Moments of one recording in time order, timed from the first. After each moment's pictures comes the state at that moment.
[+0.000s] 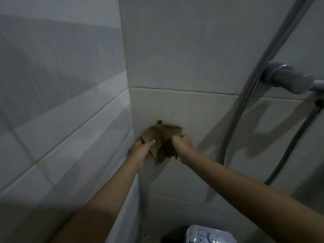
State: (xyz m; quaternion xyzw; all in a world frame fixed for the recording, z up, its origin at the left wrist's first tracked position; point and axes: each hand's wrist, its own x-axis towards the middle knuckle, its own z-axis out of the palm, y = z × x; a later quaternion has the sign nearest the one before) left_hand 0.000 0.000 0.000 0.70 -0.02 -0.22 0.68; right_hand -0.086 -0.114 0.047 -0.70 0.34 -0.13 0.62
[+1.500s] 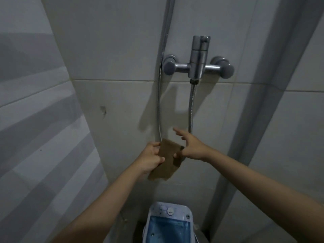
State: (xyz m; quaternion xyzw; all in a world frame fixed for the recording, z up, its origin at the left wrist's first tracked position) left_hand -0.272 -0.134 0.025 0.73 -0.20 -0.29 0.59; right_hand -0.350 -0.287 0.064 -0.89 0.11 -0.02 0.45
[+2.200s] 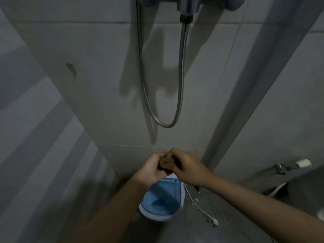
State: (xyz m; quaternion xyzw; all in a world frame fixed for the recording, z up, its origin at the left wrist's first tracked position) left_hand -0.326 -0.166 -0.096 0.47 0.14 -0.53 0.69; right_hand -0.424 -0.267 -0.064 -0.93 0.03 -0.09 0.35
